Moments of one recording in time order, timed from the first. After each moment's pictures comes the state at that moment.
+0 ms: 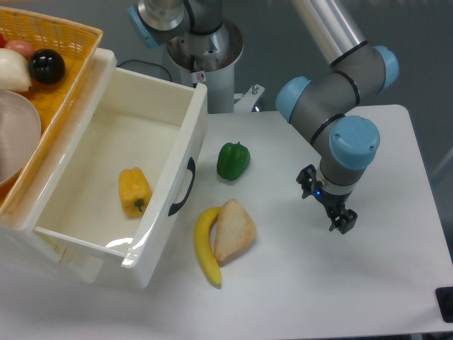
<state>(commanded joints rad) 2.67 -2.07 -1.50 -1.15 1.56 1.59</state>
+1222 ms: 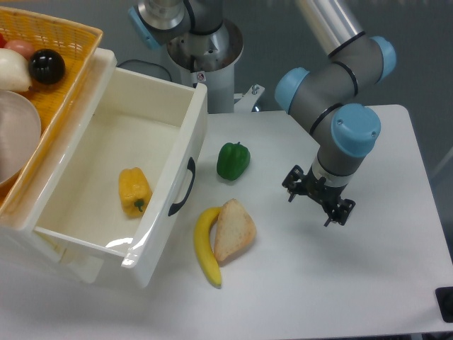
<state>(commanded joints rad) 2.66 -1.99 -1.56 -1.14 1.37 1.21</state>
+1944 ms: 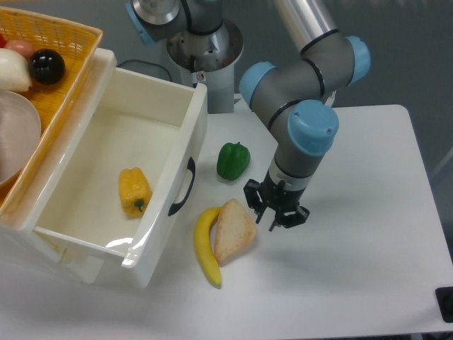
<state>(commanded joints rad) 2.54 -1.96 -1.55 -1.15 1.32 0.97</state>
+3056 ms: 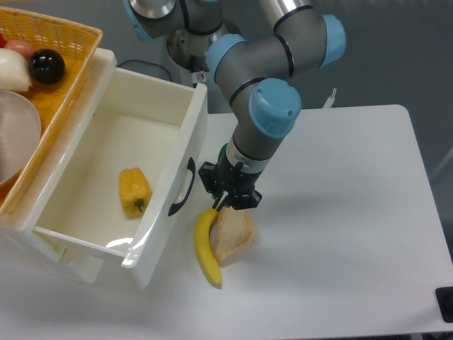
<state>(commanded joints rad) 2.48 -1.86 -1.57 -1.31 1.21 0.93</state>
